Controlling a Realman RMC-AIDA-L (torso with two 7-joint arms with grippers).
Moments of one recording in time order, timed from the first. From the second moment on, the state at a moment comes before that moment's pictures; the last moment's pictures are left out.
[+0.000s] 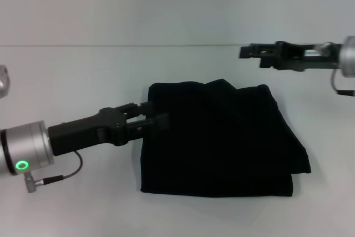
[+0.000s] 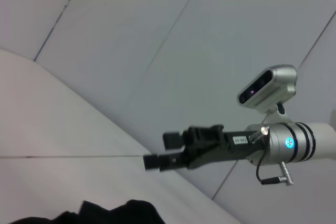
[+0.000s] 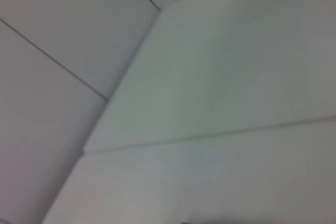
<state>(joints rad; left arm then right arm) -0.57 -2.07 0.55 0.40 1.90 1.60 -1.47 0.83 1.95 -0.73 -0.47 -2.05 -1.16 2.27</state>
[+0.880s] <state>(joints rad) -0.45 -2.01 0.50 0.45 1.91 1.56 -1.45 0.94 2.01 -0.86 -0.37 -2.11 -0.93 2.42</state>
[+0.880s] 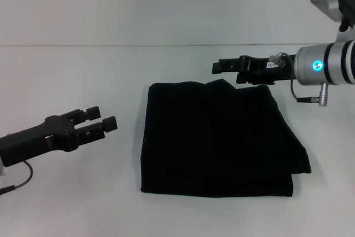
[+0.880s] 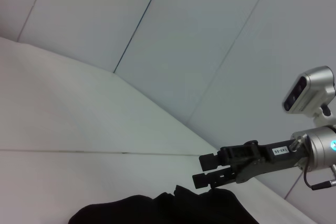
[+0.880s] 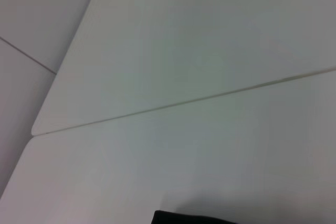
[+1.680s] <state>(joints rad) -0.45 -2.01 0.50 0.44 1.91 1.56 -1.45 0.92 2.05 -0.88 -0.37 -2.11 -0.89 2.38</state>
